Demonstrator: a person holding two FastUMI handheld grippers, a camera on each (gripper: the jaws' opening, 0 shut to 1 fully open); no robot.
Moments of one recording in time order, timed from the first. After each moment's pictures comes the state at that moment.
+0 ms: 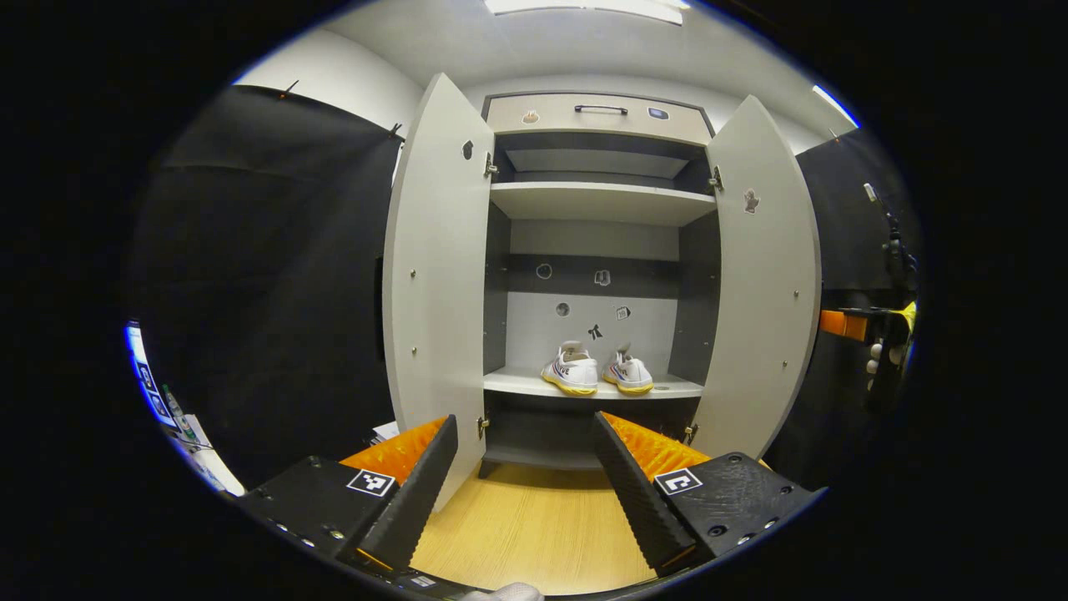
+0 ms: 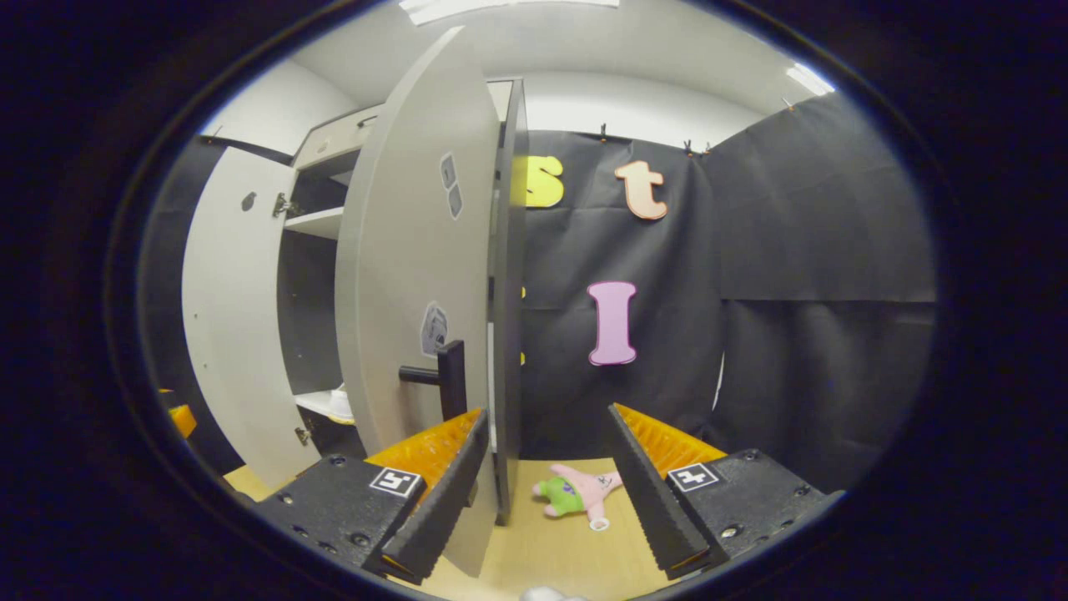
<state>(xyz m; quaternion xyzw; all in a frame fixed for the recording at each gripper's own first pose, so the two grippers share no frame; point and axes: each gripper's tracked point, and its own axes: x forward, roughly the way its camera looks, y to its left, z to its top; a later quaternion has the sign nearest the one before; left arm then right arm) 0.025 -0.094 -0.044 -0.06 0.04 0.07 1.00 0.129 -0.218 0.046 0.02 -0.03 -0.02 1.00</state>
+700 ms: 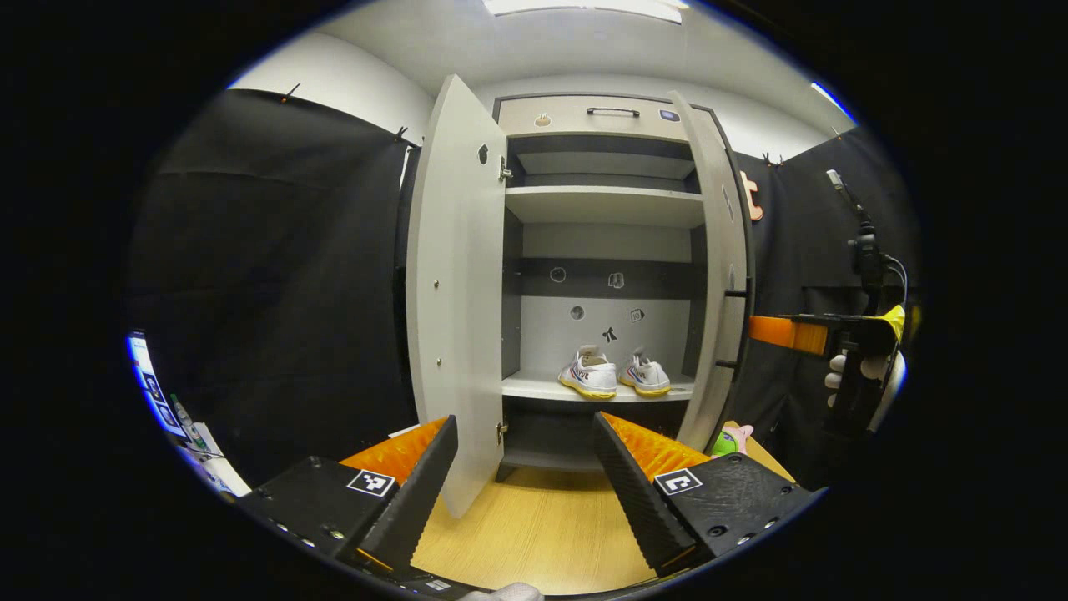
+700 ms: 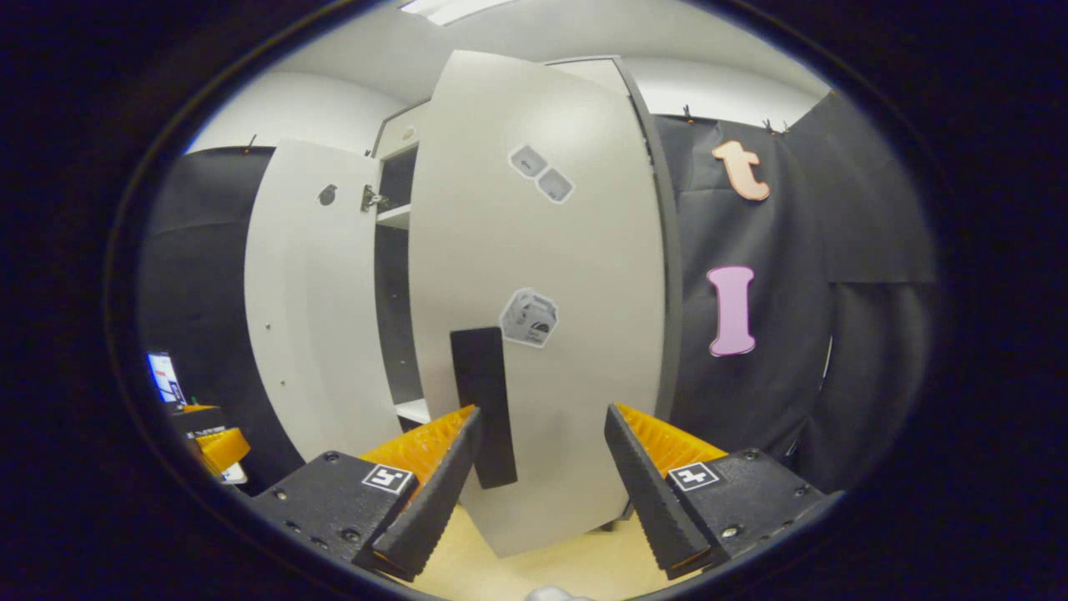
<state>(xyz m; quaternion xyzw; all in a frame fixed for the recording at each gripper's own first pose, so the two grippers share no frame) 0.019 -0.063 -0.040 -0.05 0.05 0.08 0.99 0.166 -0.058 0.047 0.04 -0.01 0.13 0.99</state>
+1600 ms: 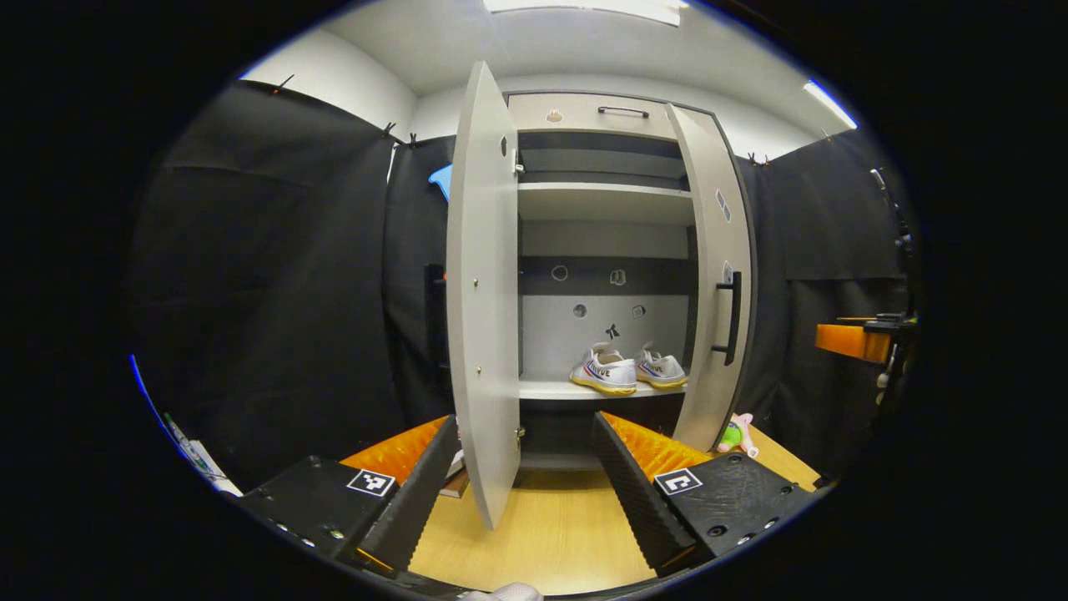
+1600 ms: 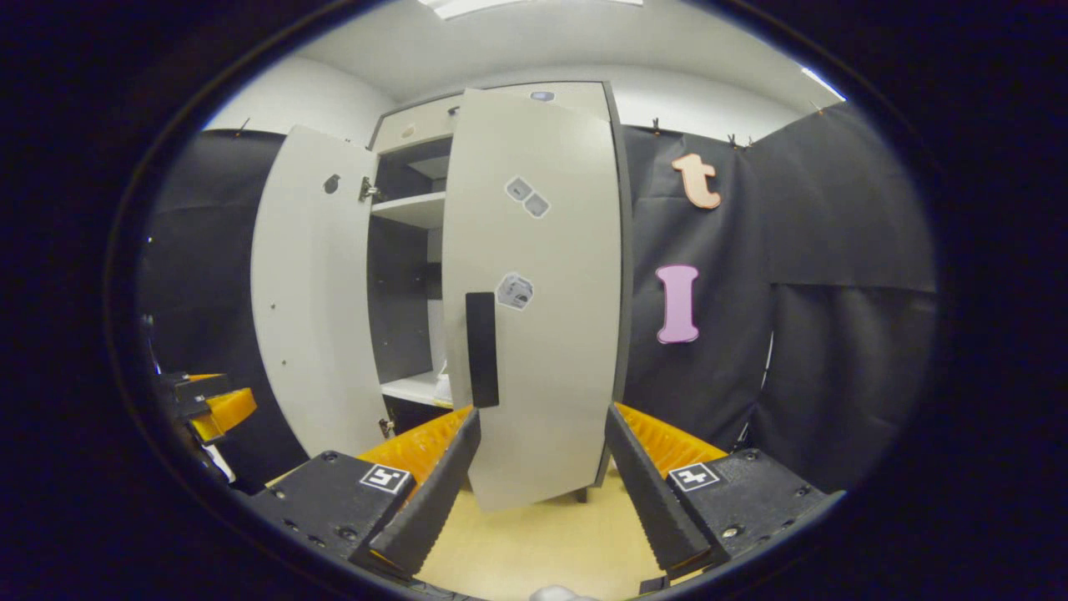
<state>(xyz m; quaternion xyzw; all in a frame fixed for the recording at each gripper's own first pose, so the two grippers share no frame) 0.035 0.012 -0.050 -0.03 0.04 0.03 1.00 0.063 -0.069 0.013 0.03 0.01 0.02 1.00</state>
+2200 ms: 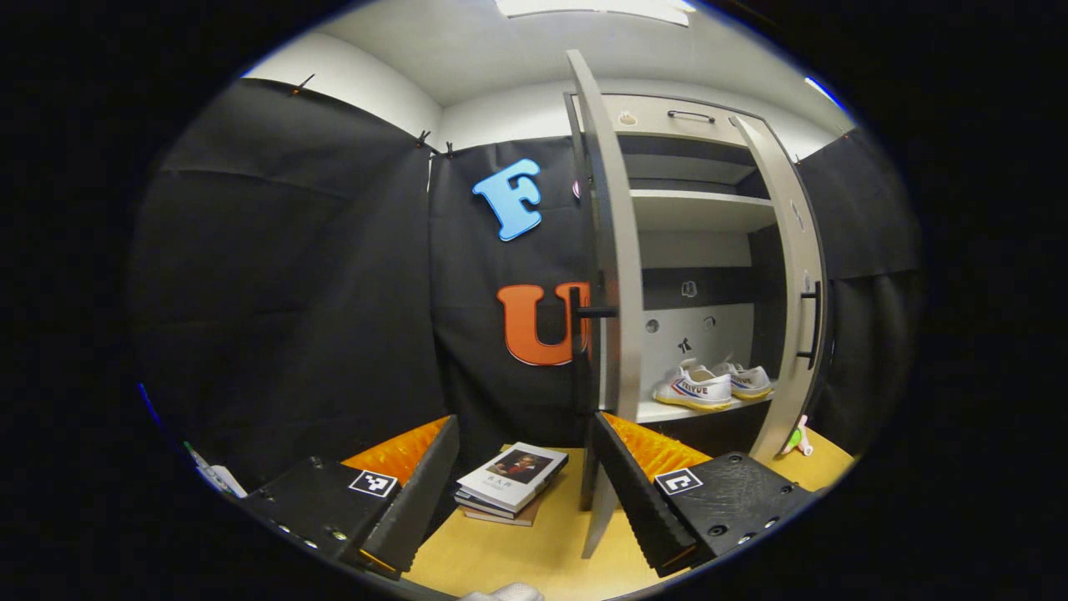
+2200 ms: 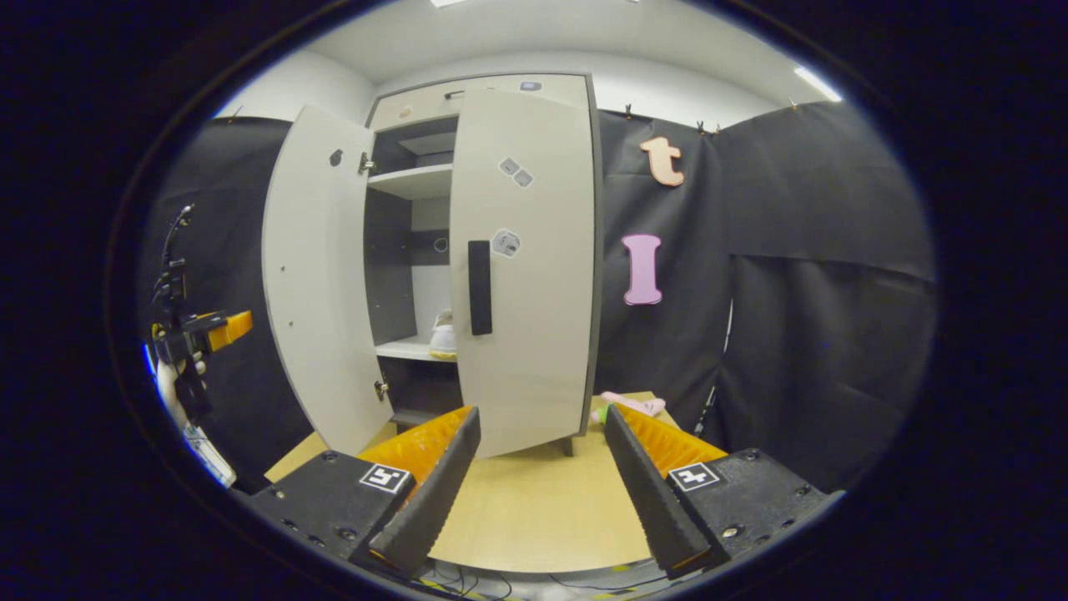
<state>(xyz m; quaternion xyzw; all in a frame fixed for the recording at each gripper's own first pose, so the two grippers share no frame) 0.084 0.148 -0.041 -0.01 0.02 0.09 1.00 -0.011 -0.052 -0.035 0.04 0.06 -0.04 1.00</state>
